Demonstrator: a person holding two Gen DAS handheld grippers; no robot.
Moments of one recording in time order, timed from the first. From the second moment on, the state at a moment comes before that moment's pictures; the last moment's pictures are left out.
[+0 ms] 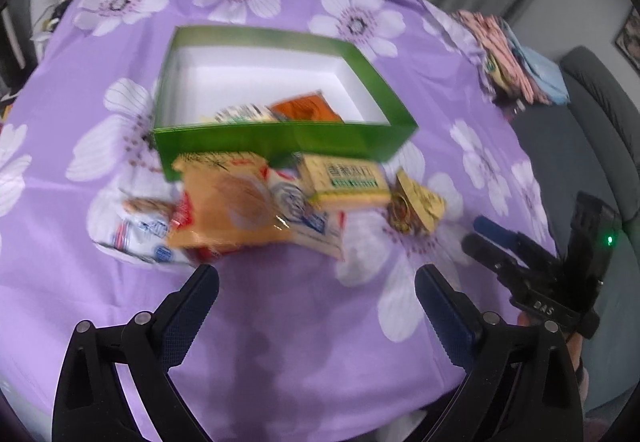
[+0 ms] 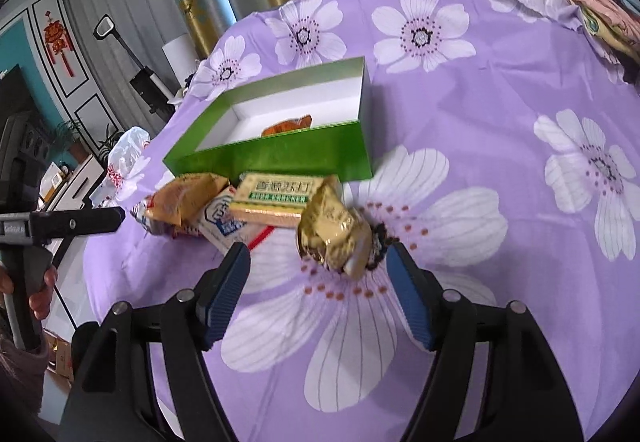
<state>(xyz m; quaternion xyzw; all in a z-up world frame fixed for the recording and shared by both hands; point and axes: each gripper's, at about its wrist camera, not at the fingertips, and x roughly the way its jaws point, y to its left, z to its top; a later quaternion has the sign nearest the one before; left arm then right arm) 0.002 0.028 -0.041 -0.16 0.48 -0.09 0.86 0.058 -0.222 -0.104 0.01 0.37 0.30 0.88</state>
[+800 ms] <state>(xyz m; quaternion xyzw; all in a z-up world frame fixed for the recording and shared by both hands) 0.049 -0.067 -0.055 -0.10 0.54 -0.20 0.82 0.066 -0.231 -0.133 0.02 0.38 0.32 0.87</state>
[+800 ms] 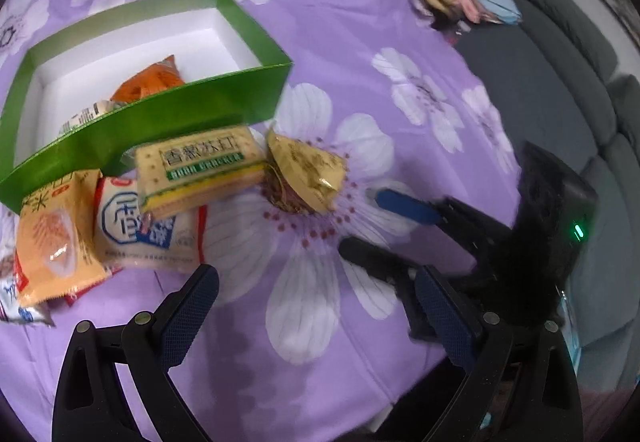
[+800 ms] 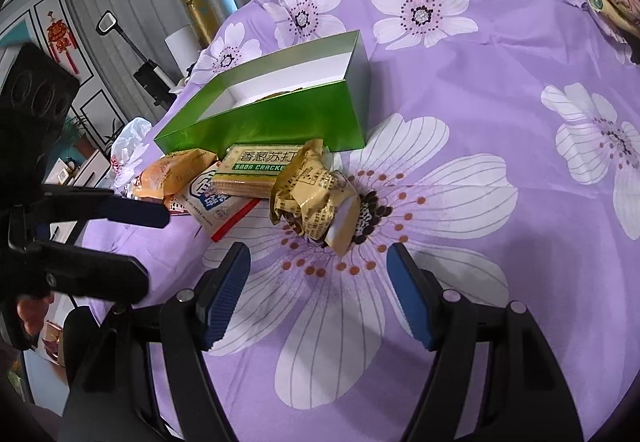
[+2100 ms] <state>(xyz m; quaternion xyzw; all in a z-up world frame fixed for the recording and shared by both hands) 0.098 -0.095 -0.078 -0.05 0.51 -0.21 0.83 0.098 -0.210 -0.147 0.02 0.39 0.36 0.84</state>
